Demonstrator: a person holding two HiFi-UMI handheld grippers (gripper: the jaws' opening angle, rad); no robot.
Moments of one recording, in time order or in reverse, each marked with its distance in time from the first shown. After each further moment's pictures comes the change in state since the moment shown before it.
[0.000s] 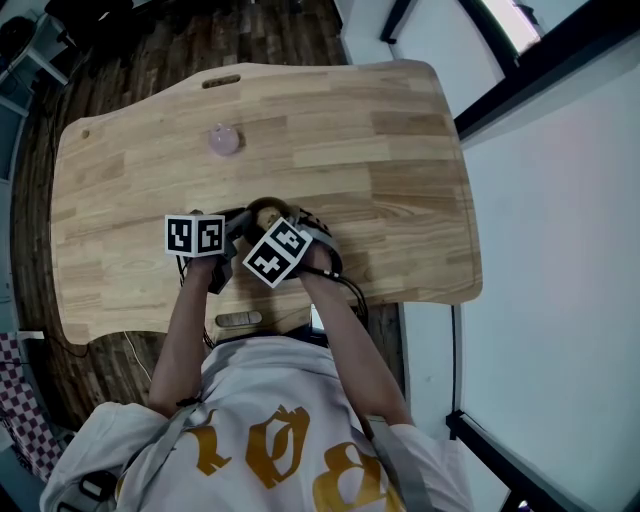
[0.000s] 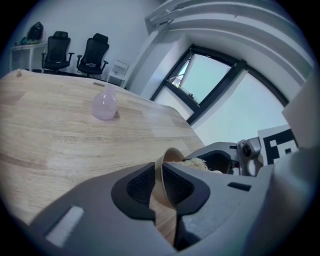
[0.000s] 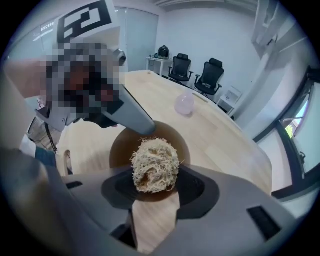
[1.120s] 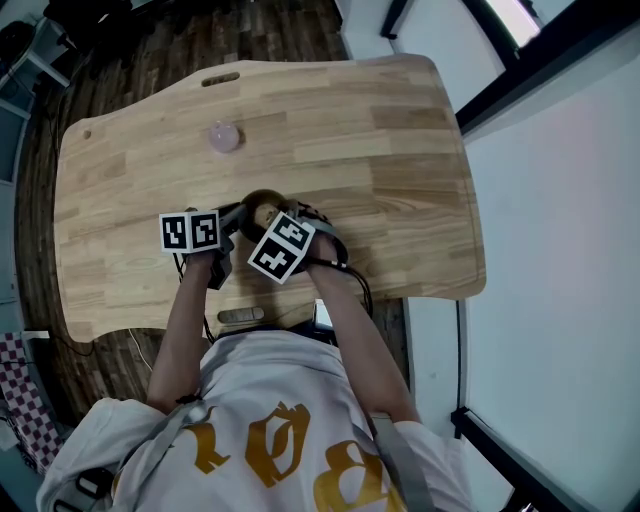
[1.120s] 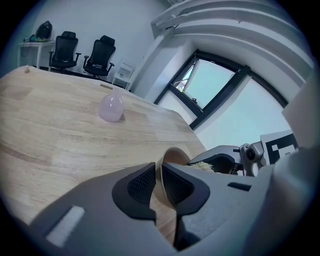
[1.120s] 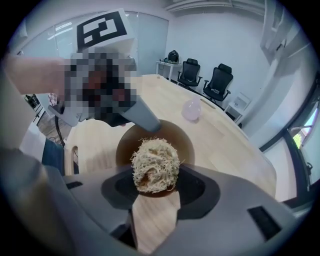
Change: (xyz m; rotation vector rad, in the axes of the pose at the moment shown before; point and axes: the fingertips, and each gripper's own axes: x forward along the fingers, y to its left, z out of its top) left arm -0.008 0.007 0.008 -0.056 -0.045 0.015; right arm -0.008 0.002 0.005 -0.053 -0.039 0.058
